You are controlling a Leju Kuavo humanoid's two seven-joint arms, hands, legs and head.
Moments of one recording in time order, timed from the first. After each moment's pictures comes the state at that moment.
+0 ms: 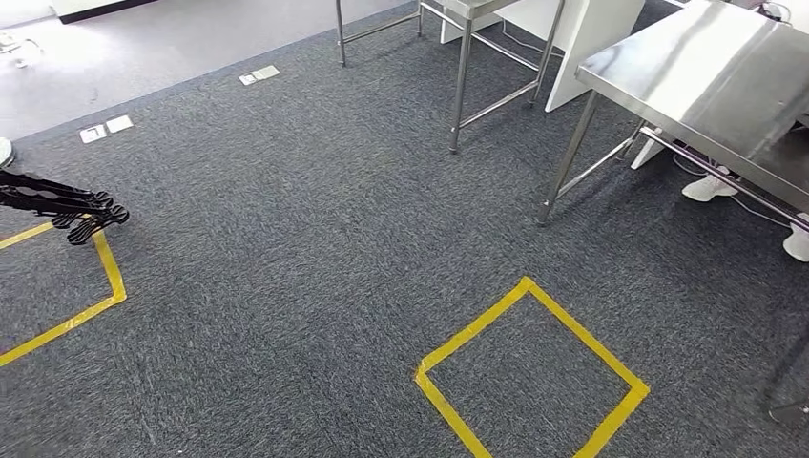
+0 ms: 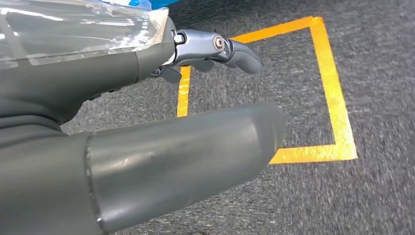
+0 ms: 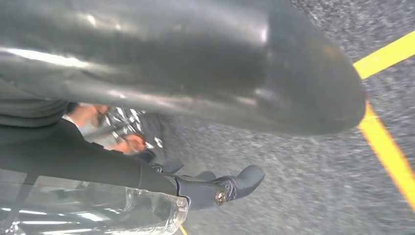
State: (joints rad) left arm -0.08 -0.13 1.02 -0.22 -0.59 0.39 -0.26; right arm -0.05 0.10 -0.67 -0.21 0.84 -0.65 0.01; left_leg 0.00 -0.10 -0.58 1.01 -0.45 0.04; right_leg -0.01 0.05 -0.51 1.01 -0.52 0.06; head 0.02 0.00
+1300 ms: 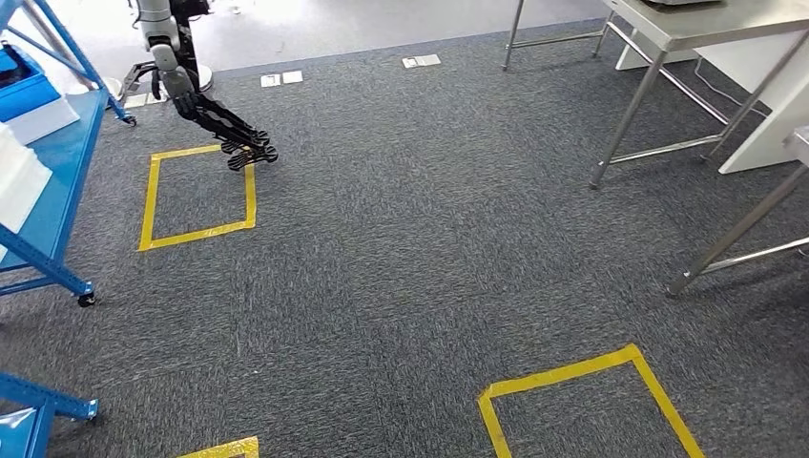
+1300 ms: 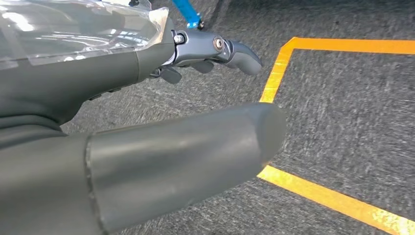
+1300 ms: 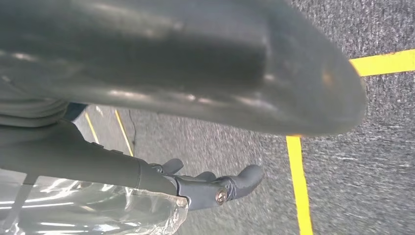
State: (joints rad) left arm -0.08 -0.13 1.02 -0.22 -0.63 0.43 -0.18; right arm -0.05 0.10 -0.67 -0.21 0.88 -0.66 0.06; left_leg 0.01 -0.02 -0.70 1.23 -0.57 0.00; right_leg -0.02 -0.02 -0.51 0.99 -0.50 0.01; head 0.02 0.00
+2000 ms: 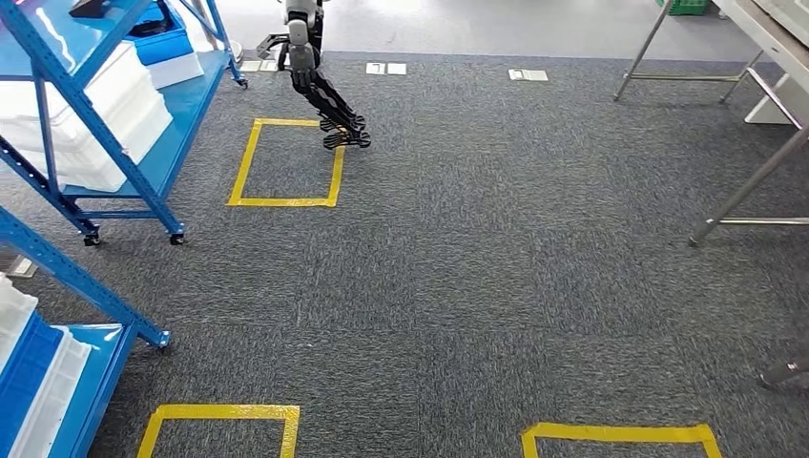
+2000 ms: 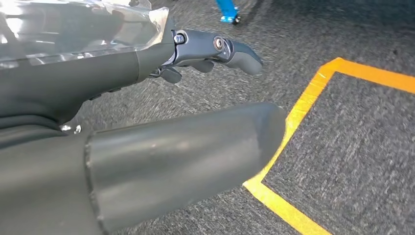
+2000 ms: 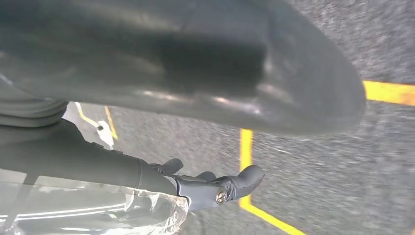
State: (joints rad) left arm -0.09 -0.14 1.01 -0.22 -0.65 0.45 -0.22; right arm -0.05 0.11 -0.67 -0.21 0.88 -0.67 0.06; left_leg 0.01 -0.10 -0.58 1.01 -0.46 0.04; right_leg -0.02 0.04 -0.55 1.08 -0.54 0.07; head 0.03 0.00
